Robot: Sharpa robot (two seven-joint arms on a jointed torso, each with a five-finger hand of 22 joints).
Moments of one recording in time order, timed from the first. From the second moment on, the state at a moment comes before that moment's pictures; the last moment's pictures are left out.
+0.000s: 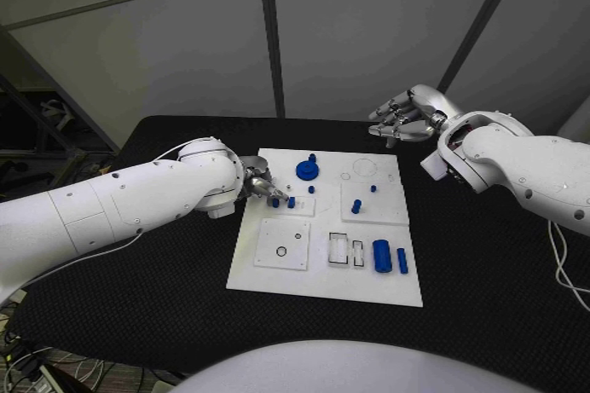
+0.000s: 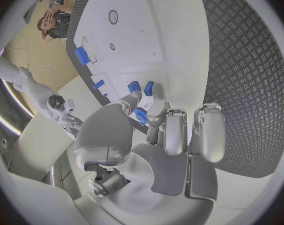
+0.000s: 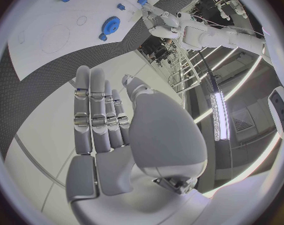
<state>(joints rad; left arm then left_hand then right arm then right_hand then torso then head) 1.12 -0.72 0.07 1.37 -1.18 0.11 -0.53 0.91 -0.10 0.43 0.08 0.05 1.03 0.03 0.44 0.80 1.36 -0.04 1.16 1.12 1.46 -0.08 1.46 1.31 0.04 1.46 0.02 1.43 1.31 1.23 -0.71 0.05 1.26 -0.96 -0.31 0.07 1.42 -0.15 0.22 0.18 0.31 0.98 0.17 0.09 0.07 1.18 0.09 0.18 0.30 1.37 0.01 0.35 0.58 0.18 1.21 0.11 0.50 0.32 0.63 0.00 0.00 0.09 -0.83</state>
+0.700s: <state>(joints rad) 1.12 -0.73 0.10 1.39 -1.17 0.04 -0.53 0.90 -0.08 0.35 0.10 0.05 1.00 0.04 0.43 0.80 1.31 -0.03 1.08 1.03 1.46 -0.08 1.45 1.31 0.04 1.44 0.03 1.39 1.31 1.23 -0.71 0.05 1.26 -0.96 -0.30 0.07 1.42 -0.14 0.22 0.19 0.31 0.98 0.17 0.09 0.07 1.18 0.10 0.19 0.30 1.36 0.01 0.35 0.59 0.18 1.21 0.11 0.49 0.32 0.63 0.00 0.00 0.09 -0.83</state>
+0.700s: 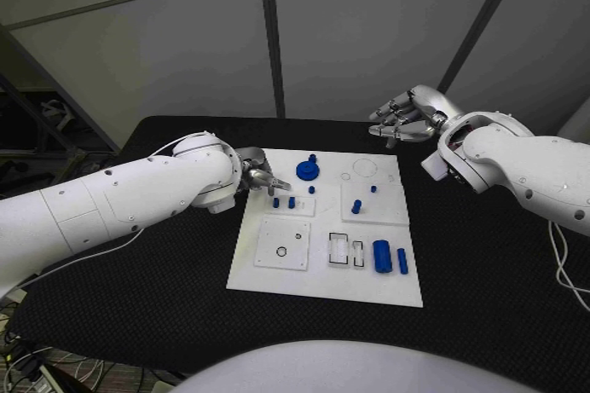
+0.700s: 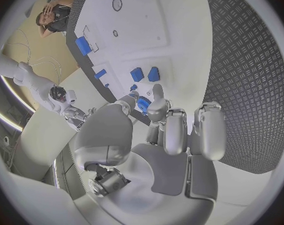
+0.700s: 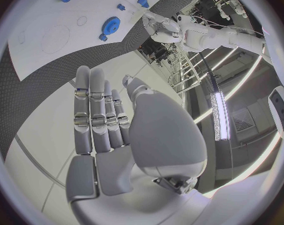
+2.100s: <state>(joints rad) 1.12 -0.57 0.02 1.25 -1.51 -0.21 -0.06 1.28 -0.17 0.39 -0.06 0.05 0.91 0.11 0.16 0.39 0.93 0.07 0.40 0.33 1.43 -0.01 1.26 1.15 0.09 1.37 0.10 1.21 1.30 1.23 -0.71 0.05 1.27 -0.95 -0.30 0.07 1.42 -0.14 0.22 0.19 0.32 0.98 0.17 0.09 0.07 1.17 0.09 0.19 0.29 1.36 0.01 0.35 0.59 0.18 1.21 0.11 0.49 0.32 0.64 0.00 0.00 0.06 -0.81</state>
